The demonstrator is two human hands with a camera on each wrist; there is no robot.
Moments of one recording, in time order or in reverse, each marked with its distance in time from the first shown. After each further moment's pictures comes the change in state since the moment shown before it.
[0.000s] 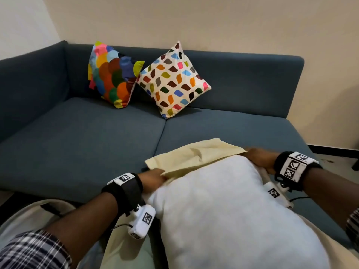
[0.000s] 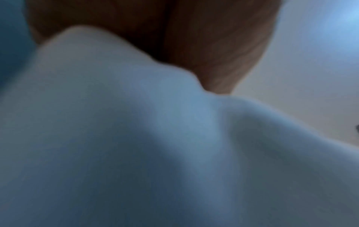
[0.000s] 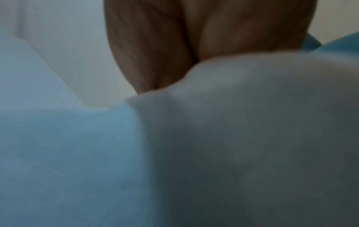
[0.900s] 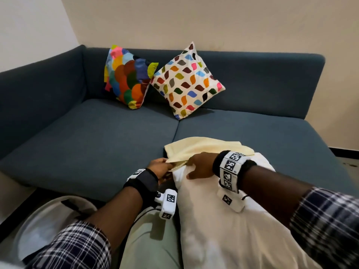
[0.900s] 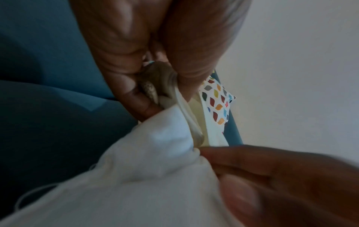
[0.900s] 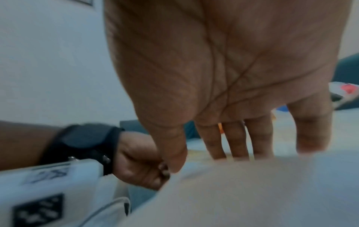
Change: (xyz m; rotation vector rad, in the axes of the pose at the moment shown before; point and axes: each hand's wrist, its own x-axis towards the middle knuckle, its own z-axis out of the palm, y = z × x) left_hand 0.023 -0.016 -0.011 -0.892 0.348 -0.144; right_hand 0.001 -0.125 0.164 -1.060 -0.236 -0.340
